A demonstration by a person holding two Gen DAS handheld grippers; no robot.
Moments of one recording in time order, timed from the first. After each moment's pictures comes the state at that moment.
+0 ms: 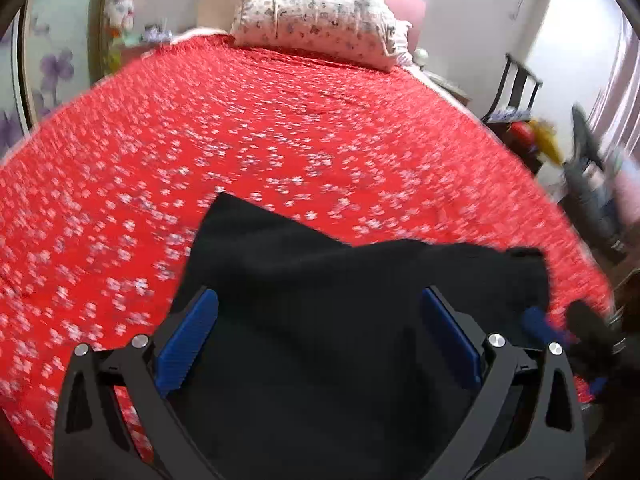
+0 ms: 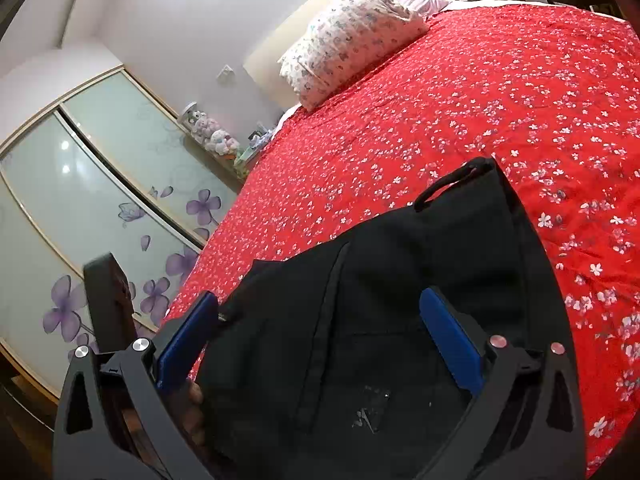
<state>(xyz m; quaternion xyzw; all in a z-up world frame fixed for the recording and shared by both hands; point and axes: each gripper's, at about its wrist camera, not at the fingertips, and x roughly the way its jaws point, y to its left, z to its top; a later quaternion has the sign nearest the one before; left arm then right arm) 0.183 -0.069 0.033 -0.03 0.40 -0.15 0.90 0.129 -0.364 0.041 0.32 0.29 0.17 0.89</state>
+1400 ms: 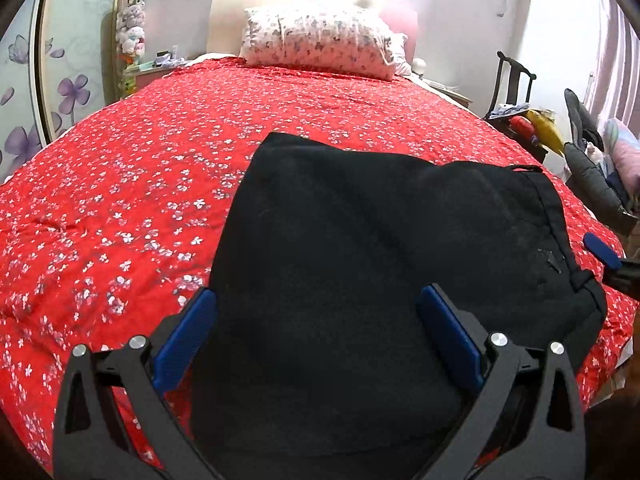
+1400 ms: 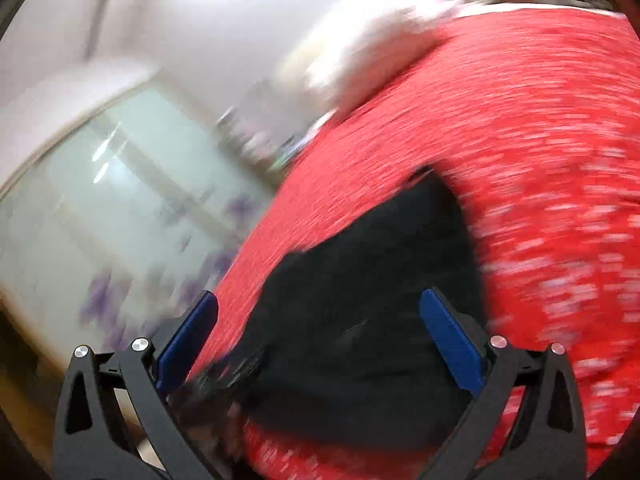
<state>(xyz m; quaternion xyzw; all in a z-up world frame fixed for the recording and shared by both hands) 0.093 -0.033 0.004 -0.01 0.35 -0.14 0.93 0.073 -0.427 0.044 0.36 0.25 0.19 0.88</state>
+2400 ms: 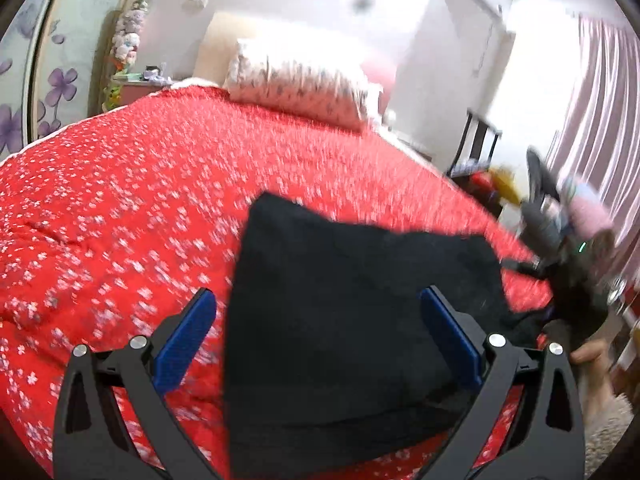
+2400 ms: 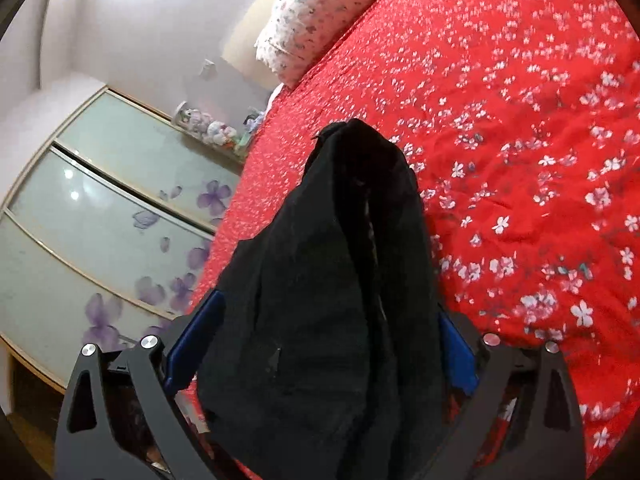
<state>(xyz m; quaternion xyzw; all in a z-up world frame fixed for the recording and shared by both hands) 0.068 0.022 0.040 -0.12 0.27 -0.20 0.93 0.136 -0.425 0.004 0.40 0.35 0.21 0.82</state>
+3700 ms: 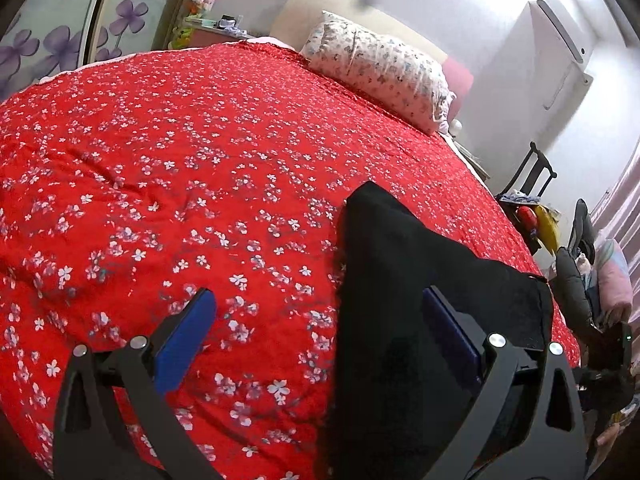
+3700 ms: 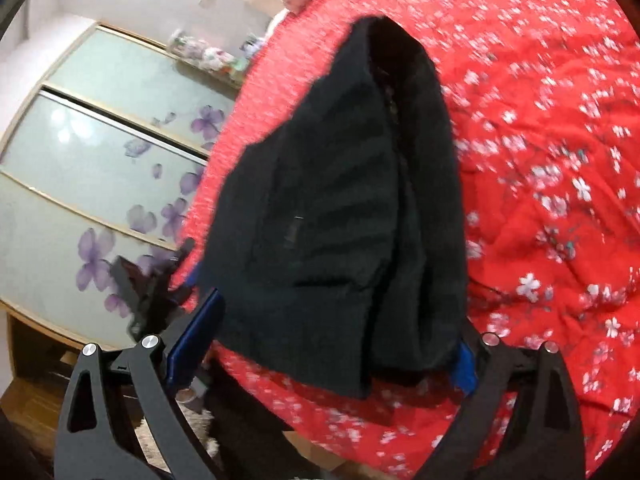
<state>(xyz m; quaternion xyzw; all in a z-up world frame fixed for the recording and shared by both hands) 0.108 0.075 0.014 -0.20 0.35 -0.10 0.91 0.099 -0.397 0.025 0.34 0.45 0.25 0.79</state>
